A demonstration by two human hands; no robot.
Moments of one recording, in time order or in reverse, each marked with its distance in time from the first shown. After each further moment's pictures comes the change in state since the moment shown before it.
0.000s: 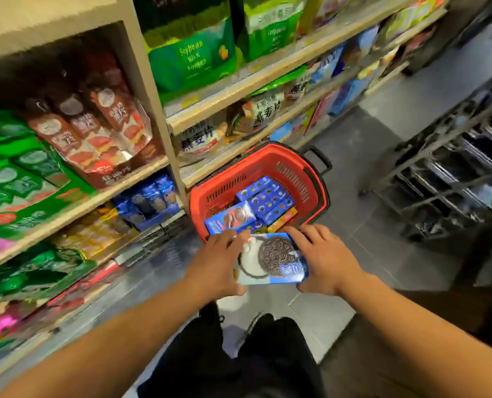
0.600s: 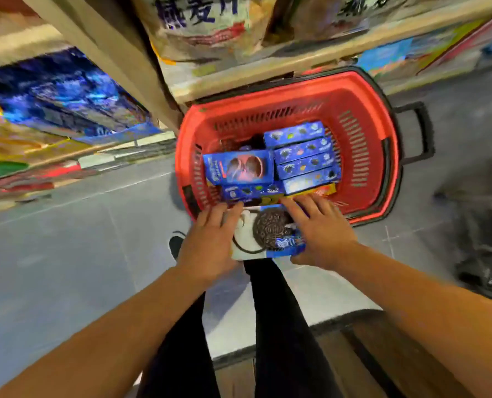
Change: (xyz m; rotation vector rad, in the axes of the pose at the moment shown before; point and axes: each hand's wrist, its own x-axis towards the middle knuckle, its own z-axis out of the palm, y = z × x) left_hand 0.179 -0.020 0.155 -0.168 0.063 -0.502; right_hand 0.249 0.130 0.138 -0.087 -0.314 -0.427
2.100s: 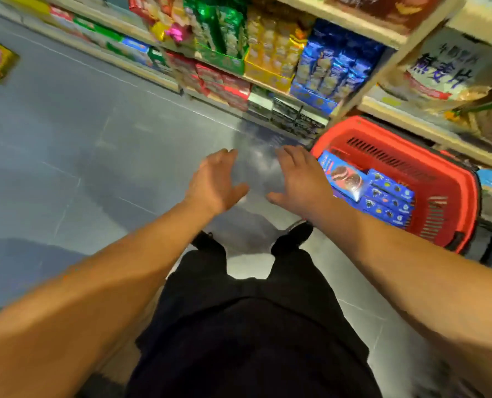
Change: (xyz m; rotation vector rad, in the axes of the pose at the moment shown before) left_hand -0.279 -0.083 -0.041 -0.445 0.409 -0.679; right_hand -0.047 -0.291 -0.058 -0.200 0.124 -0.511
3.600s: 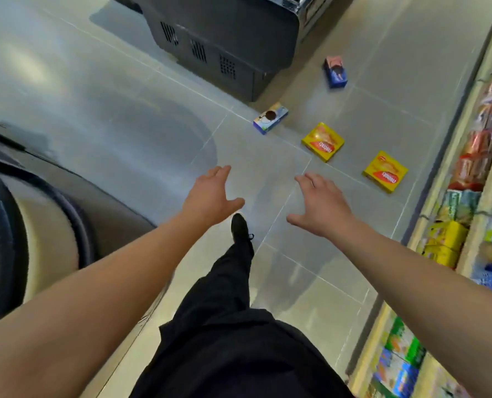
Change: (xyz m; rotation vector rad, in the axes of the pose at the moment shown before) left_hand -0.207 -0.728 -0.326 -0.696 0.791 -1.431; right_hand 0.423 -0.971 0.052 -0.754 -0.336 -1.373
